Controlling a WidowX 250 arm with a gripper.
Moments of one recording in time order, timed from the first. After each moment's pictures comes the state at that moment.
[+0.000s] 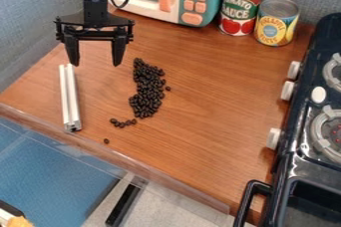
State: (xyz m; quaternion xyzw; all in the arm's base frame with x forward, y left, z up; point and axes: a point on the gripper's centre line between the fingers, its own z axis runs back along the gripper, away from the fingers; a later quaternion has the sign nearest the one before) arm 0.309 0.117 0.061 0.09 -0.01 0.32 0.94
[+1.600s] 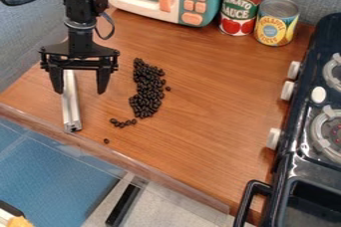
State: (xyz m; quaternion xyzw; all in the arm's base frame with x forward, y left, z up) arm 0.276 0.128 0.030 0.11 0.01 0.32 0.94
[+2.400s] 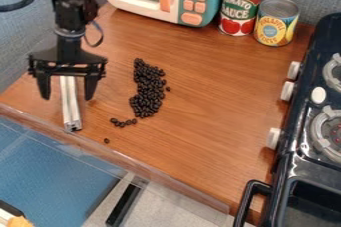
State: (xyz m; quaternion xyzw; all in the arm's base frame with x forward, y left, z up) arm 0.262 0.144 0.021 0.13 0.02 0.33 0.93
